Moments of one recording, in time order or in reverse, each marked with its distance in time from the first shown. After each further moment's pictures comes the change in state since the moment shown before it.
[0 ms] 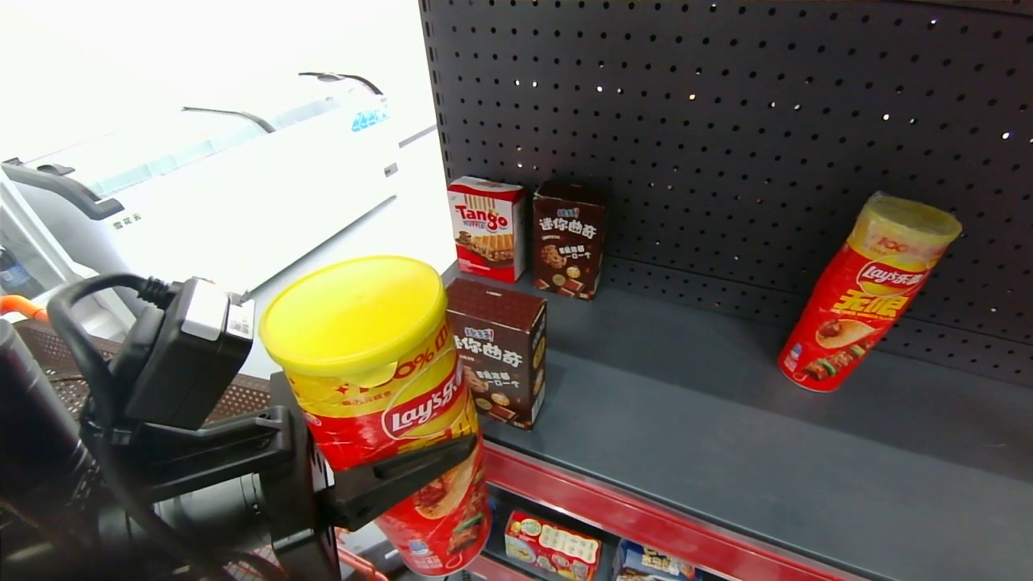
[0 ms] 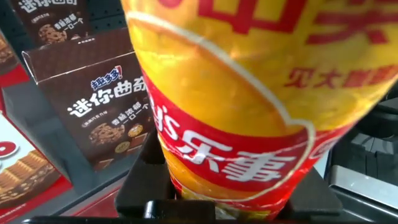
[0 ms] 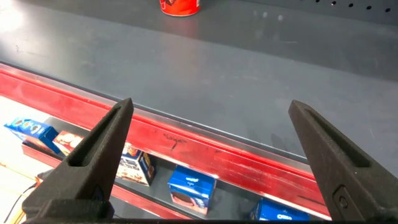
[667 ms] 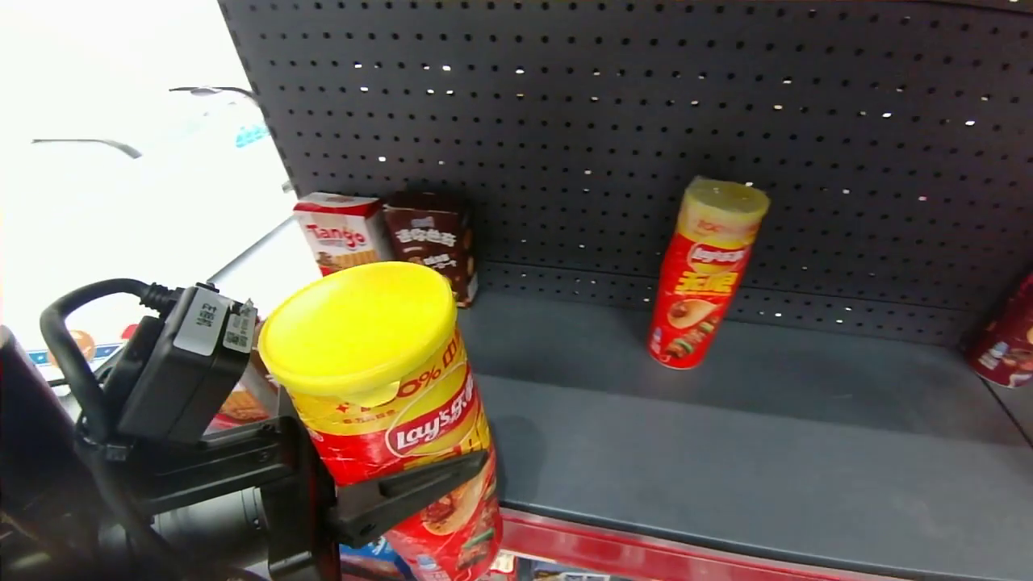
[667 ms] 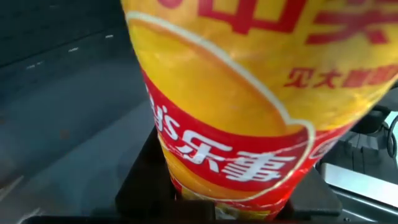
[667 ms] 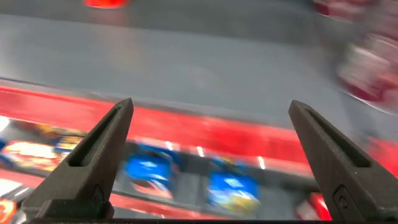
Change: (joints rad) left arm -0.022 0.005 0.009 -0.029 -0.035 0.000; right arm 0.001 0.000 0.000 0.000 0.000 -0.001
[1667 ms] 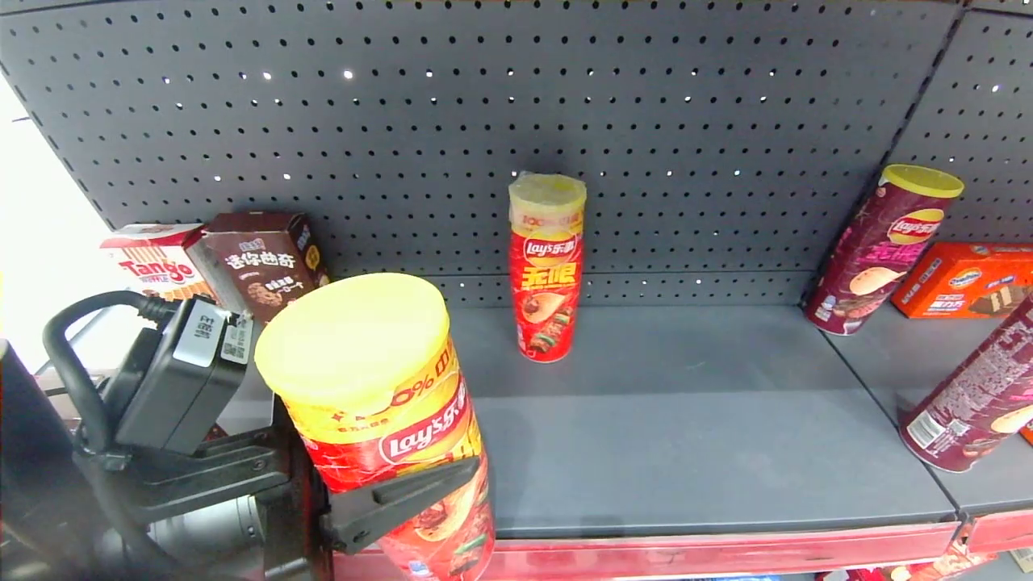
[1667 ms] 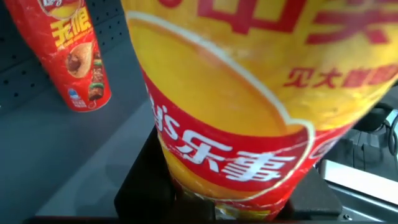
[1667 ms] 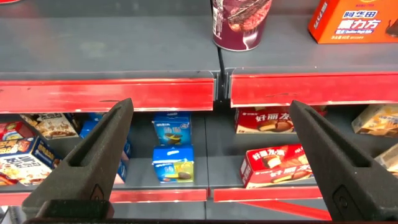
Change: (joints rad) left arm 0.011 -0.008 0.026 0.000 0.002 -0.001; right arm -0.001 0.000 0.000 0.000 0.000 0.001
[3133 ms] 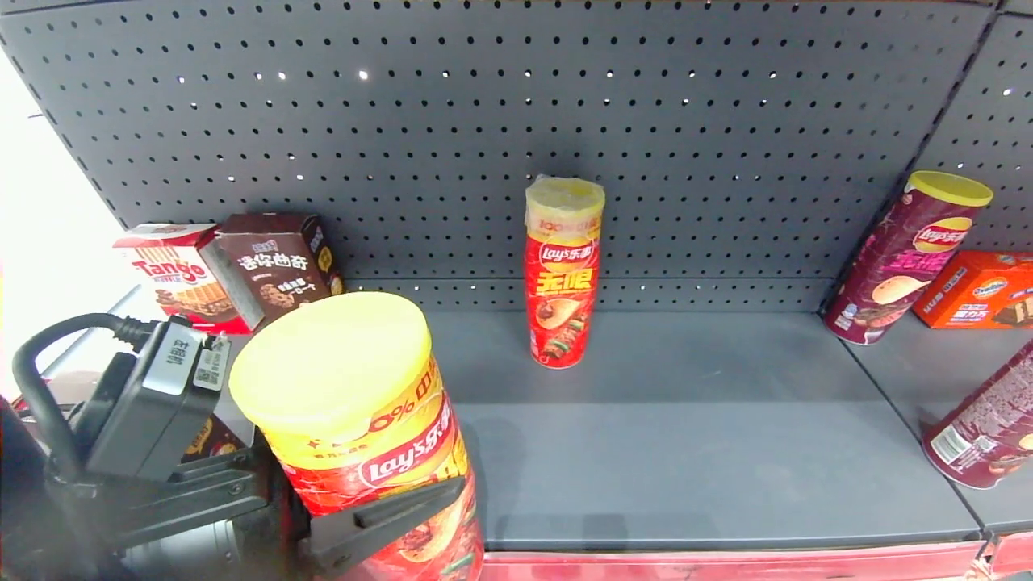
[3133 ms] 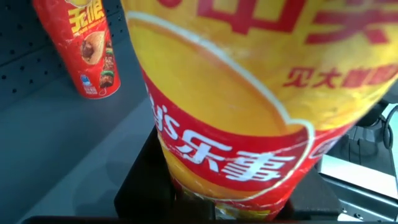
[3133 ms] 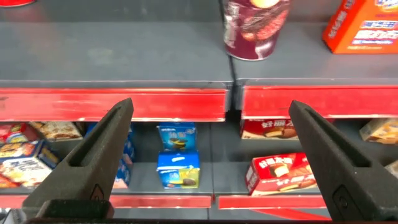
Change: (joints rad) left arm 0.003 -0.037 0.042 0.002 0.000 0.000; right arm 0.000 0.000 0.000 0.000 0.000 0.000
